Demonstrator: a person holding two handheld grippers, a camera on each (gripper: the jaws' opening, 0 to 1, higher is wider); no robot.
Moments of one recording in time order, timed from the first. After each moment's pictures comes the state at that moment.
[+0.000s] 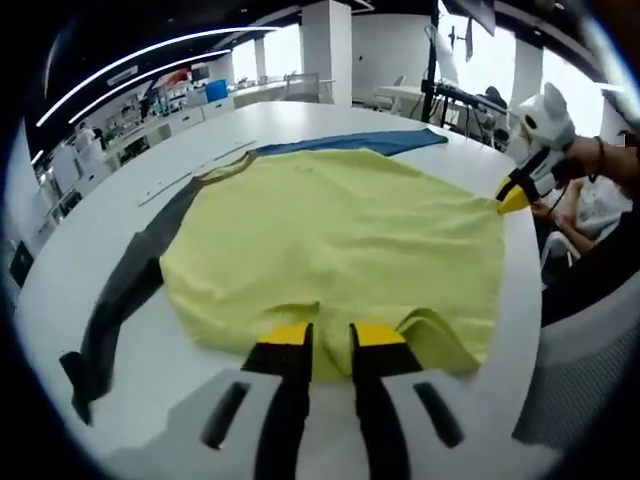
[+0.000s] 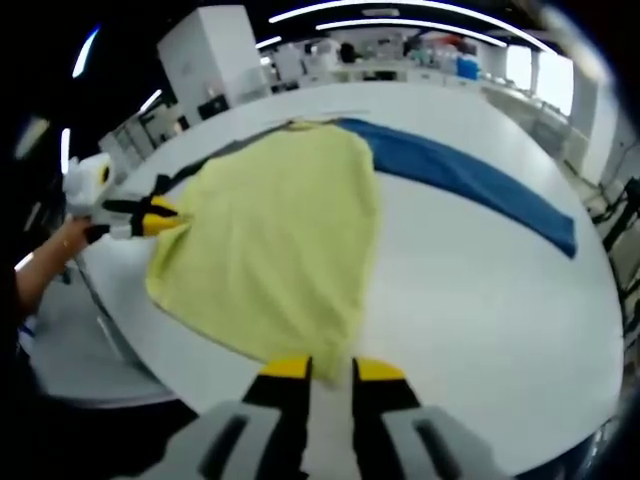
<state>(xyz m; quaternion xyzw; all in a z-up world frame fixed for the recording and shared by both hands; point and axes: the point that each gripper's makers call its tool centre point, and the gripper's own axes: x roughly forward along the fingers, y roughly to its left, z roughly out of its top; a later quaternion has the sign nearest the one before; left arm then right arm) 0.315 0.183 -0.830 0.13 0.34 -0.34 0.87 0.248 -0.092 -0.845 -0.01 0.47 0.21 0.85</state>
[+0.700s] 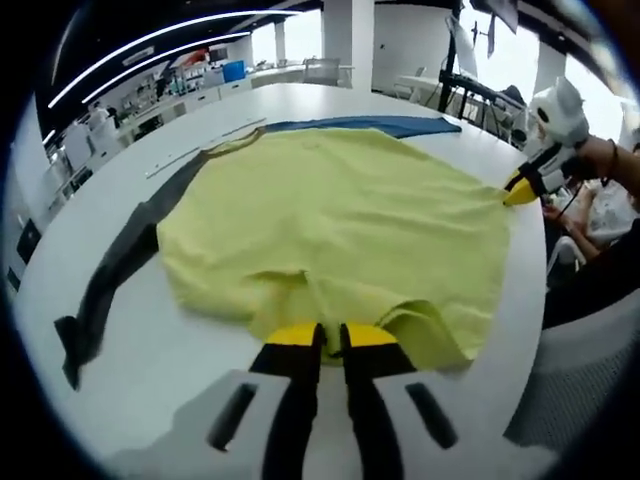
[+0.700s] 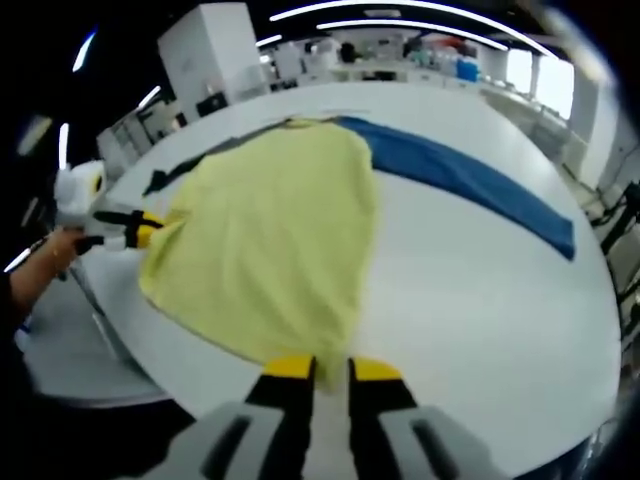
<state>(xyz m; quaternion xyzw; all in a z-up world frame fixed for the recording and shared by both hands) 0.299 0.182 -0.843 0.14 0.37 -0.31 0.87 0.249 -0.091 -0.849 -0.03 0.48 0.20 0.85</state>
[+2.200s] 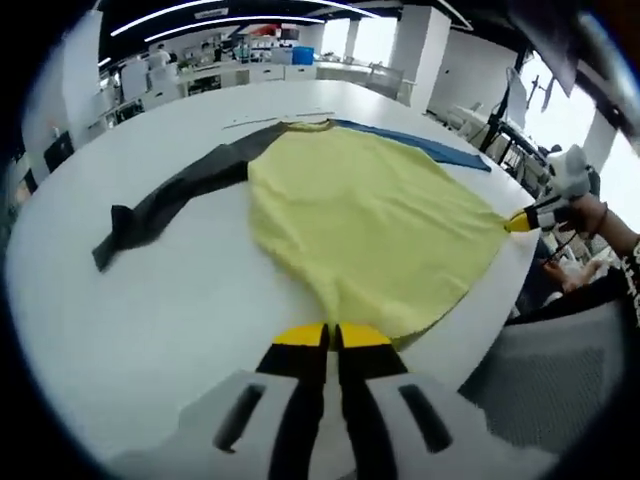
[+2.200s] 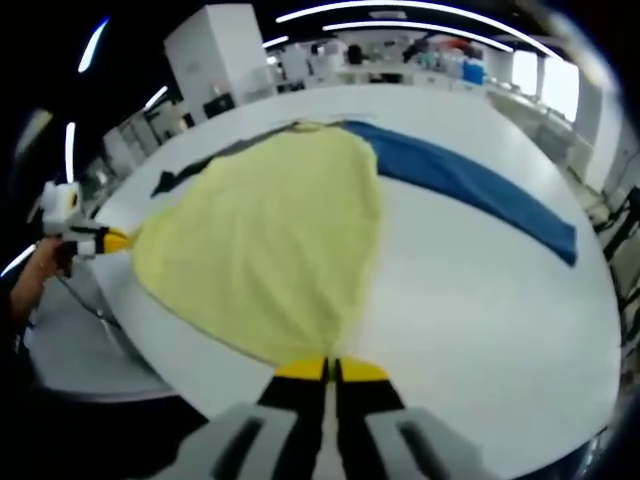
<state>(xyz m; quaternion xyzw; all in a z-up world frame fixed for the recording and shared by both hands) 0.237 0.256 -0.810 0.03 0.41 -0.21 0.89 0.246 -0.091 -0.841 -0.02 0.47 0.22 0.85</state>
